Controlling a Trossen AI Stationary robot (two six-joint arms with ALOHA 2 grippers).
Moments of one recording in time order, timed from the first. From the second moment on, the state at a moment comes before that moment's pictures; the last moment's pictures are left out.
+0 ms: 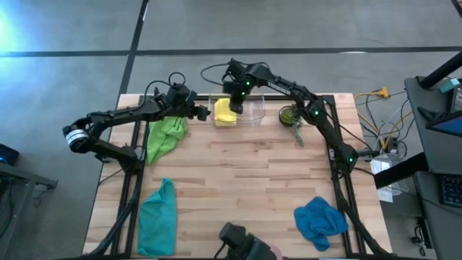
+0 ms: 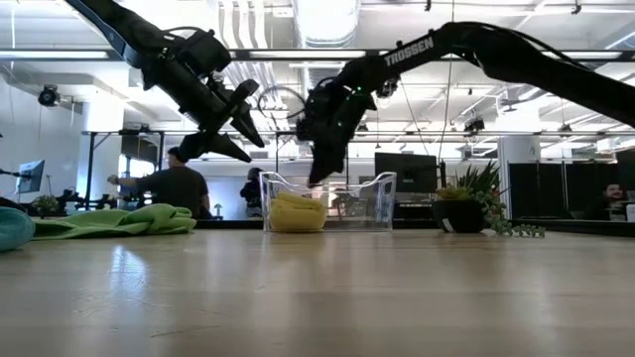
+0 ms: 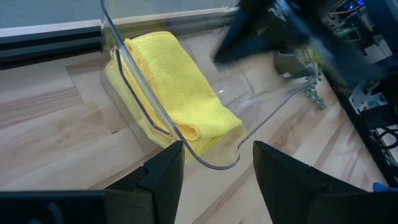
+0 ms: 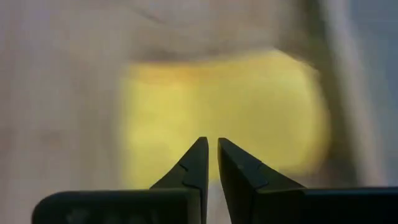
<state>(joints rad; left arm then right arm) 0.66 1.32 0.81 -0.12 0.18 -0.59 -0.59 2.45 2.35 -1.08 -0.41 -0.42</state>
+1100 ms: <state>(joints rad) 0.66 1.32 0.82 -0.09 0.18 -0.60 -0.46 2.46 2.25 -0.91 -0.27 -0.42</state>
